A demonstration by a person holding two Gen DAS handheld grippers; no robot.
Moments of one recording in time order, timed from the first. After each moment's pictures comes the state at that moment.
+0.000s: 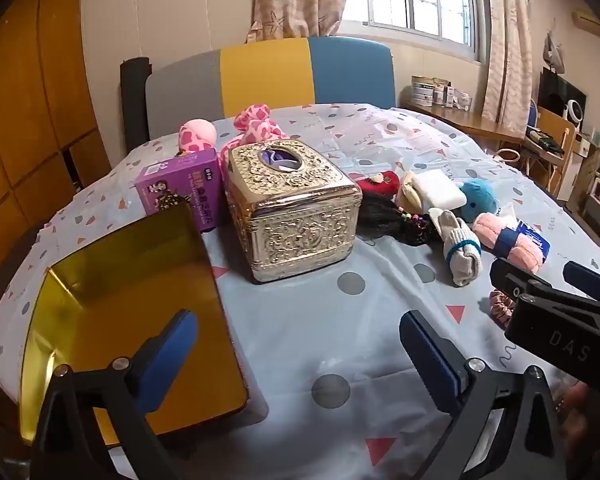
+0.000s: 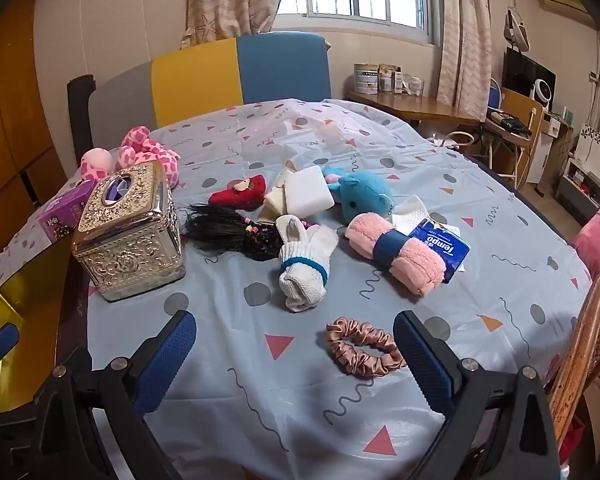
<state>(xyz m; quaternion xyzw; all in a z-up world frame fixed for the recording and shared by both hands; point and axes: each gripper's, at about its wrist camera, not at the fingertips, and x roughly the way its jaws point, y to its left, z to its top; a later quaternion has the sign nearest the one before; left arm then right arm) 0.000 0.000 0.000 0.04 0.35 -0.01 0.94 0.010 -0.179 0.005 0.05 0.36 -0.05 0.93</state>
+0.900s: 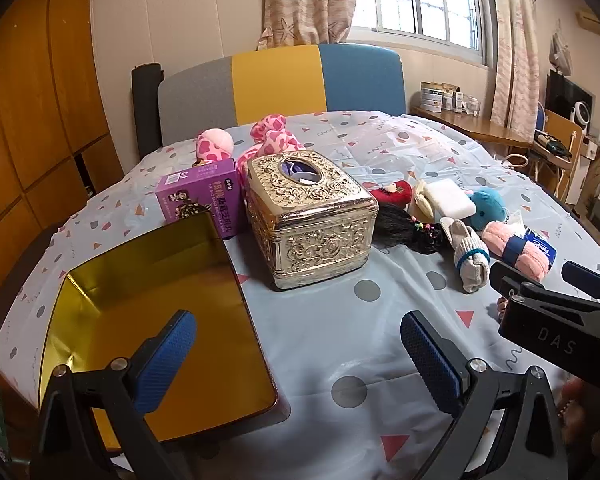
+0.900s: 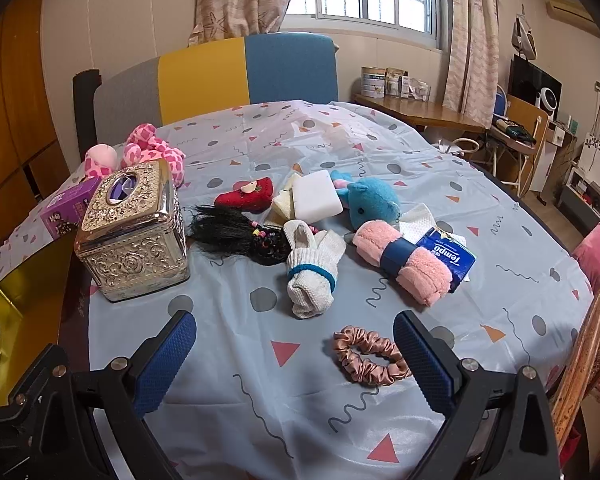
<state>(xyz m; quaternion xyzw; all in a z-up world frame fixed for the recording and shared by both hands) -0.008 0.010 0.013 0.04 0.33 0.01 0.94 0.016 -0.173 0.006 0.04 0.36 -0.05 0.93</state>
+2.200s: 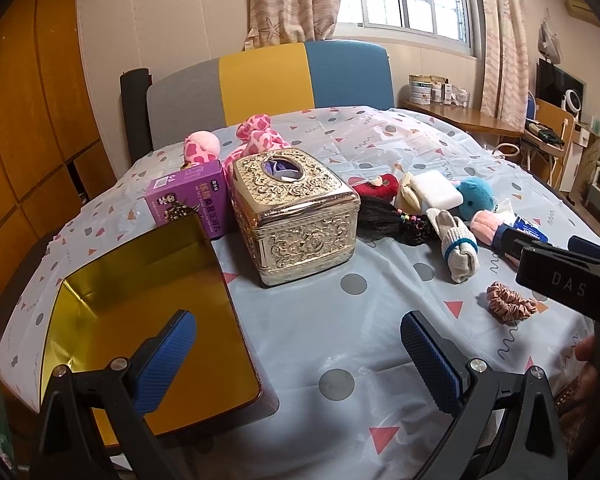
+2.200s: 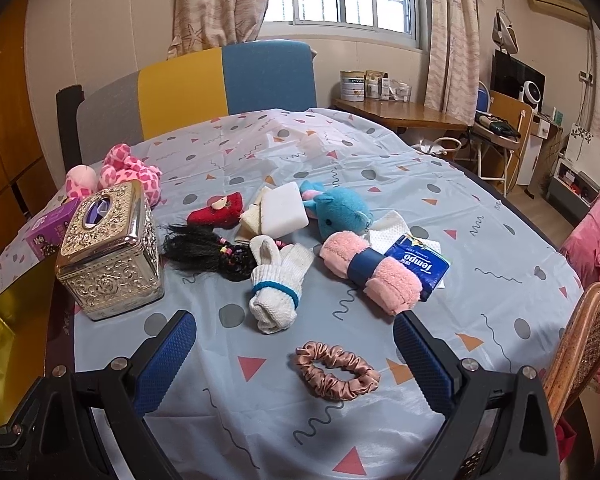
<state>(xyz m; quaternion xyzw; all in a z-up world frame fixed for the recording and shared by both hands) -0.013 -0.003 0.014 0.06 0.34 -0.01 0.94 0.017 -0.201 0.017 0.06 0.35 -0.07 0.93</state>
